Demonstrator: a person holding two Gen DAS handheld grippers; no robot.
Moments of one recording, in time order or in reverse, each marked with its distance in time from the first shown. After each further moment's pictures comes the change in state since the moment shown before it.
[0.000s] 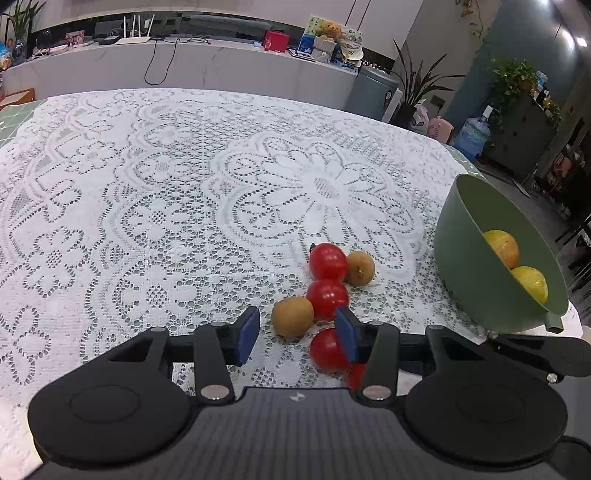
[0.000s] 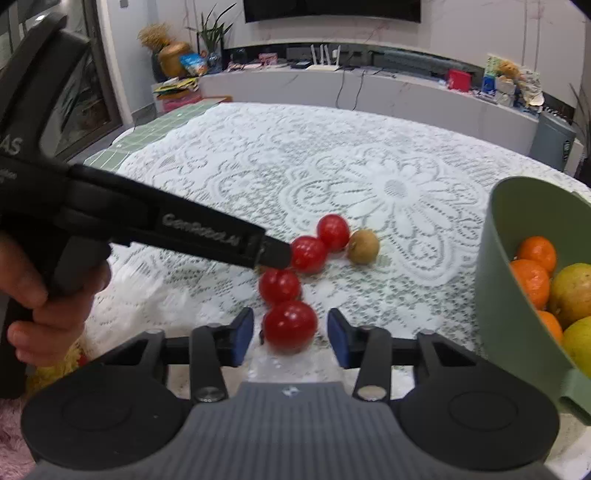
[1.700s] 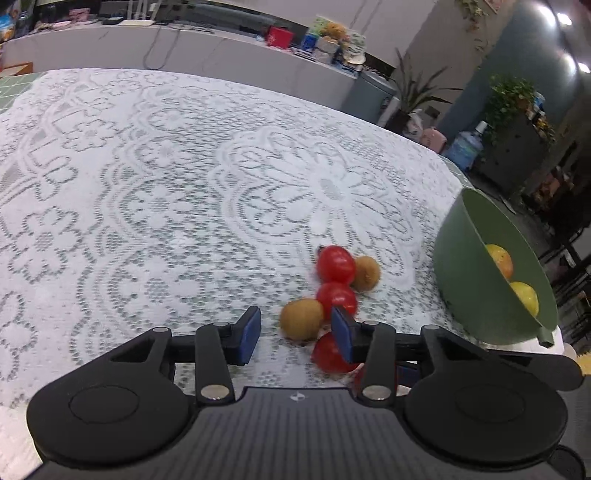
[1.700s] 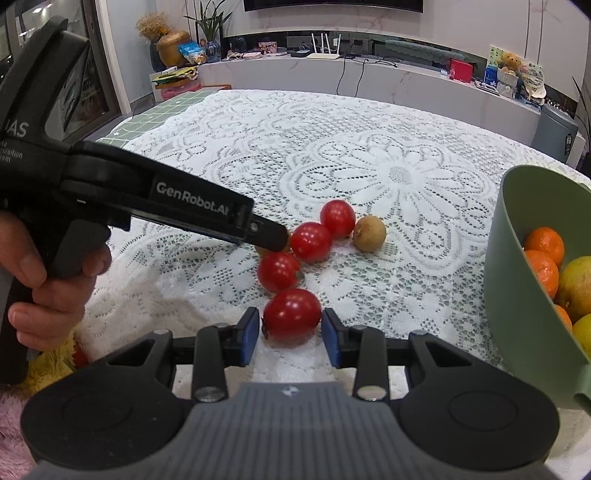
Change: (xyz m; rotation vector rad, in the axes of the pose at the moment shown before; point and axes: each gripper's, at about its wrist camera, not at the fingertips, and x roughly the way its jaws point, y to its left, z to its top) left arm 0.007 0.018 0.001 -0.064 0.009 -0.083; right arm 0.010 0.000 0.000 0.007 0.031 -0.005
